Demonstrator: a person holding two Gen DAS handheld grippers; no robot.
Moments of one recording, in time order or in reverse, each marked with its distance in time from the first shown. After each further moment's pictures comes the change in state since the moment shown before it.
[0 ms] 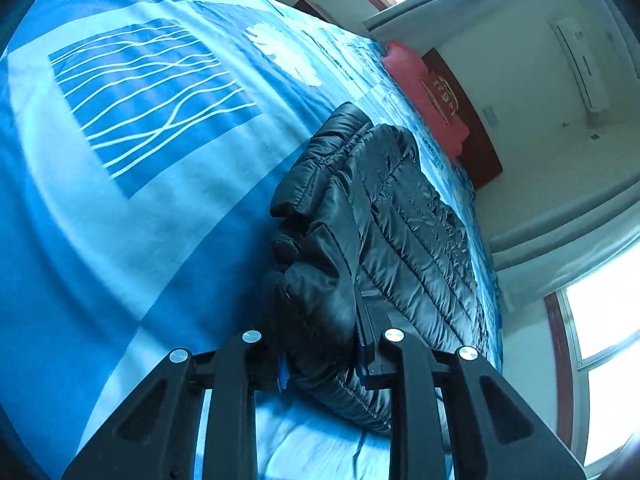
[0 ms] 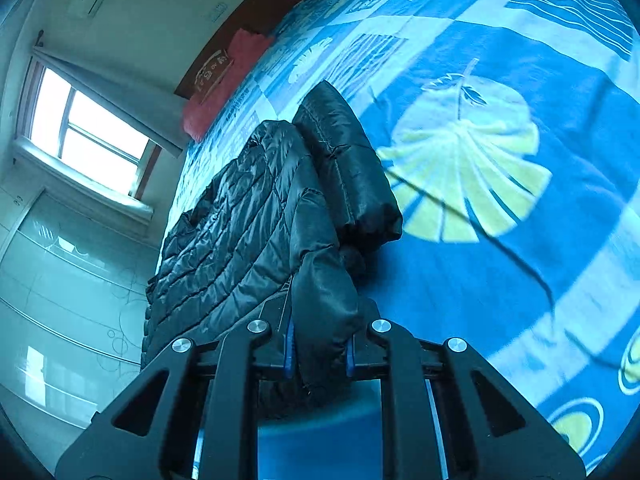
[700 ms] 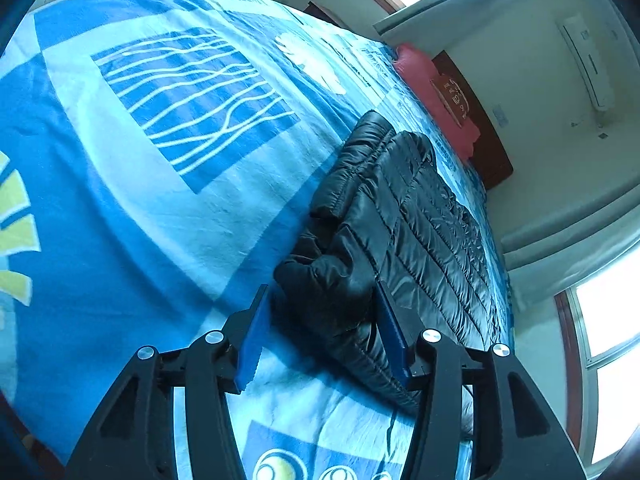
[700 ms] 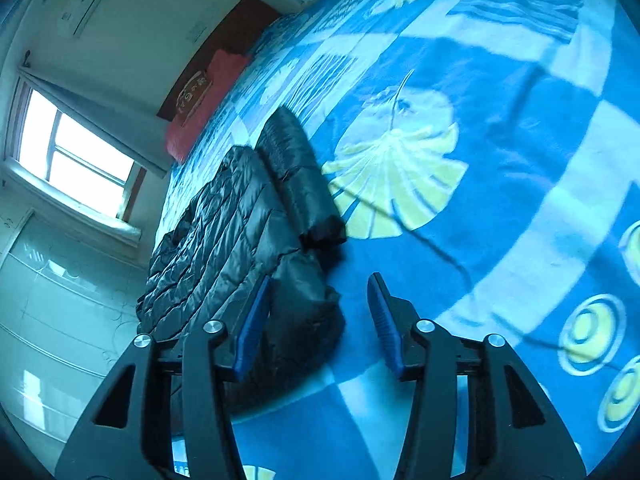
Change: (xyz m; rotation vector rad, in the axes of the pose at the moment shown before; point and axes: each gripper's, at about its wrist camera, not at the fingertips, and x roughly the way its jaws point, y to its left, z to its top) left arm -0.030 0.026 -0.005 0.002 -0.012 0.051; right arm -0.039 -0.030 0.003 0.042 -0.085 -0.071
